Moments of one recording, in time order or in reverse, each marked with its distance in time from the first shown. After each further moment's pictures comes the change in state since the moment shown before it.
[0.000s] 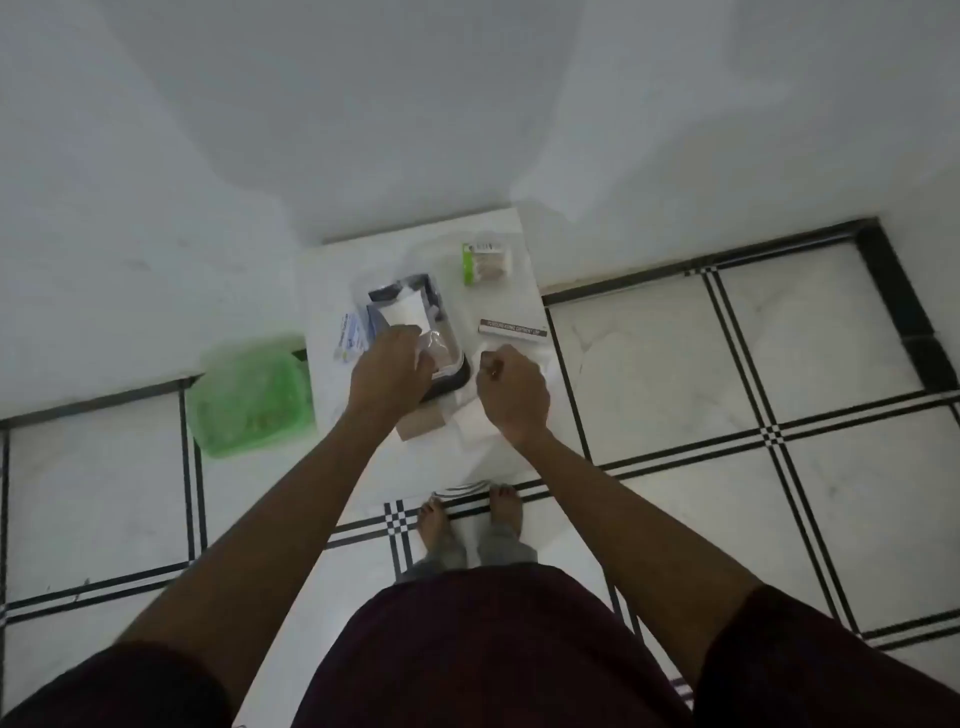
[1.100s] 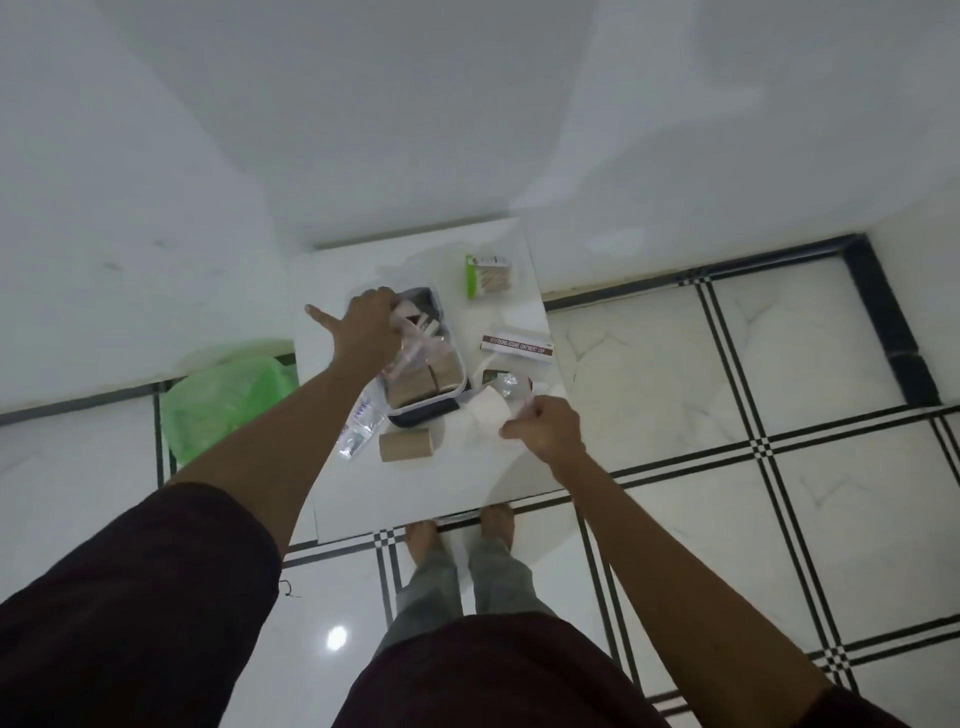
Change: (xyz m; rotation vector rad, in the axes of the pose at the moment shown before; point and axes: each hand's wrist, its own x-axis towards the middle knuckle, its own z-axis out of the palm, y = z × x) left_hand 0.107 -0.047 0.009 0.129 0.028 -0.128; right_hand 0.012 0.028 -0.018 0.145 -0.253 0.406
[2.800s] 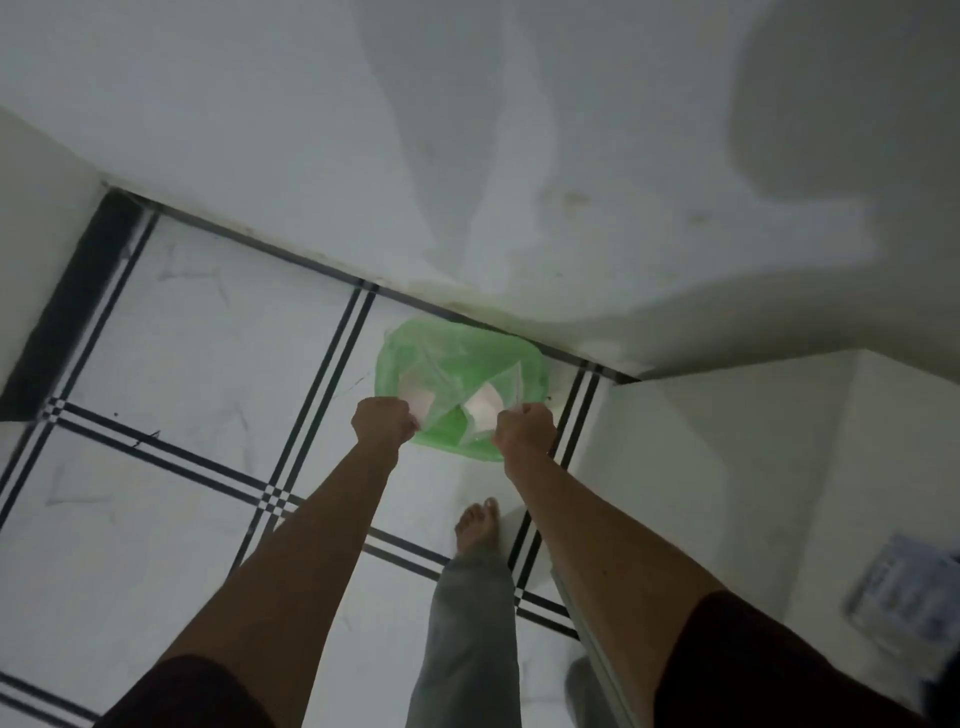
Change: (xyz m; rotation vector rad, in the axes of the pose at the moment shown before) left_hand 0.045 -0.565 0.169 -1.176 -0.033 -1.245; right_hand 0.156 -0.172 0.620 -0.088 -0.056 0.084
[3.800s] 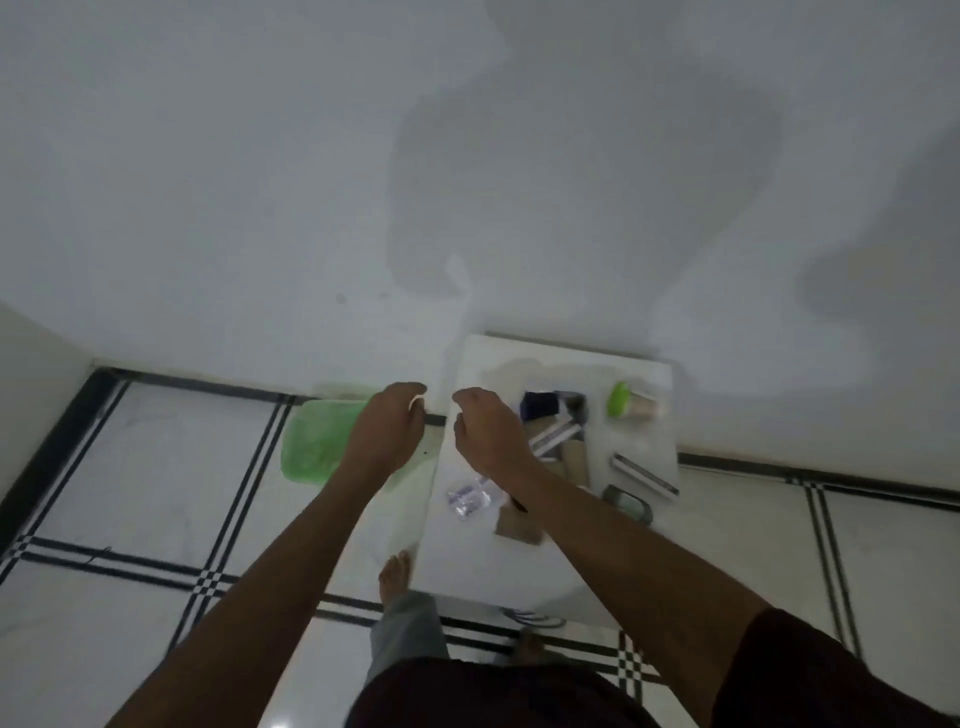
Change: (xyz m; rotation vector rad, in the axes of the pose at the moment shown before) left_hand -0.496 -0.016 0.084 0.629 0.047 1.219; right_hand -0.231 0.060 -0.434 -0.591 0.070 -1.155
